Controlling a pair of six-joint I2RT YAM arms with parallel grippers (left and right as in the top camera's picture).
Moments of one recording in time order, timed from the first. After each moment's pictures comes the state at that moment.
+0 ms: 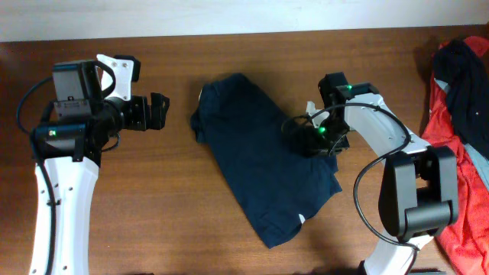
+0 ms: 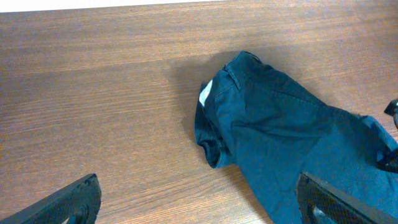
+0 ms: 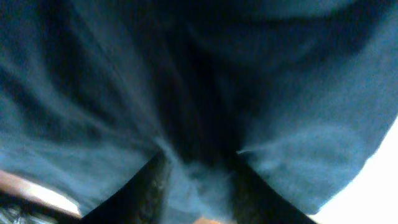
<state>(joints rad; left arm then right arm) 0.06 1.40 1.42 -0.85 0.30 0.10 0.14 1.94 1.39 -1.08 -0.26 0.00</state>
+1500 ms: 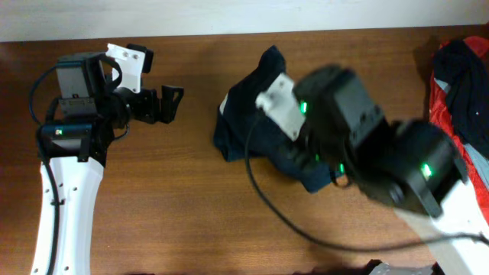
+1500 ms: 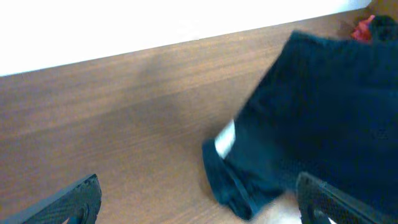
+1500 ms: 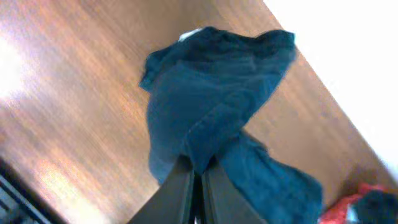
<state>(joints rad) 0.02 1.40 1.42 -0.72 0.44 0.14 0.75 1.46 2.05 -1.41 0.17 -0.26</state>
